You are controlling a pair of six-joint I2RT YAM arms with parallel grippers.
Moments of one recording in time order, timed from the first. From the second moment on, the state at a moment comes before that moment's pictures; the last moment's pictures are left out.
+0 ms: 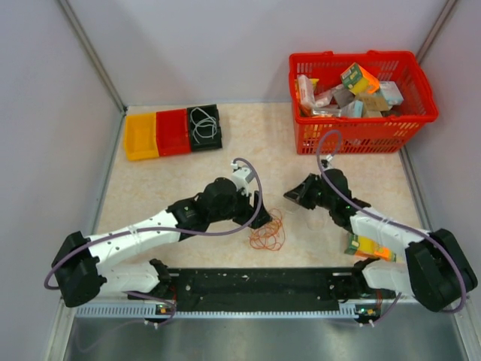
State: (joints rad) left arm -0.96 1.17 0.79 -0.13 0.12 -0.60; right arm 0.46 1.23 0.45 0.21 -0.19 1.00
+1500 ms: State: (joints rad) left arm -0.95 1.41 1.13 0.14 0.27 -0.47; right arm 0.46 0.92 1.35 -0.08 -0.64 0.88
